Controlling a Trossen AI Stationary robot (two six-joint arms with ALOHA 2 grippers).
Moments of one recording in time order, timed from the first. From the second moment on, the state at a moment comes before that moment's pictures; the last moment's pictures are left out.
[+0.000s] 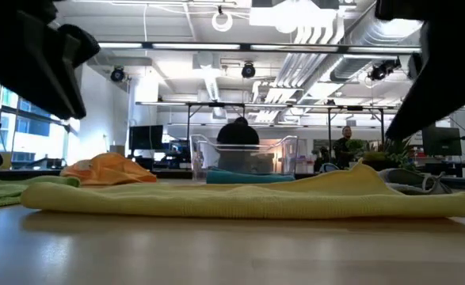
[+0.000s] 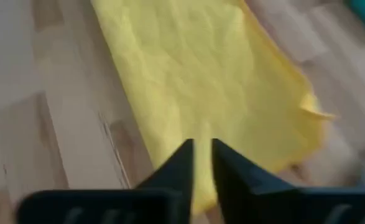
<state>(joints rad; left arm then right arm) -0.58 1.59 0.93 -0.53 -0.54 -0.57 0.72 1.76 1.05 -0.48 0.59 1.05</state>
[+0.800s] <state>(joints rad) -0.54 1.79 0.92 -0.21 -0.30 -0.31 0.56 1.75 0.80 -0.27 0.50 1.10</state>
